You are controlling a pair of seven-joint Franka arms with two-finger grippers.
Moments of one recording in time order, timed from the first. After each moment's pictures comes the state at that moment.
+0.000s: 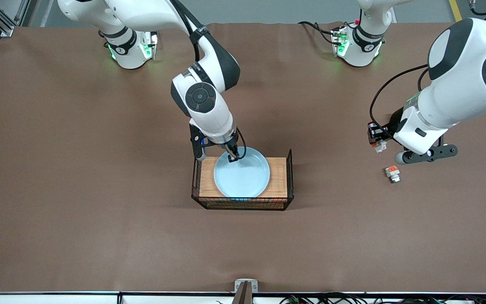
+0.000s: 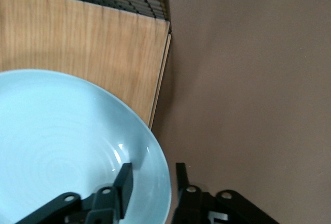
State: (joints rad) left arm 0.28 0.23 -0.61 -1.54 0.03 1.66 -0.50; right arm 0.79 0.58 -0.14 -1.47 0.26 2.14 1.93
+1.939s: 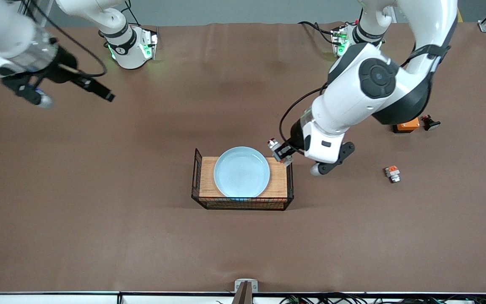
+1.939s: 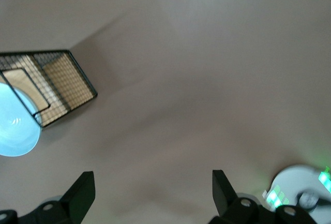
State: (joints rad) left arm -0.12 0.52 -0.58 -1.34 0.00 2.05 -1.29; right arm 0.33 -0.15 -0.18 -1.78 0.17 1.59 0.62
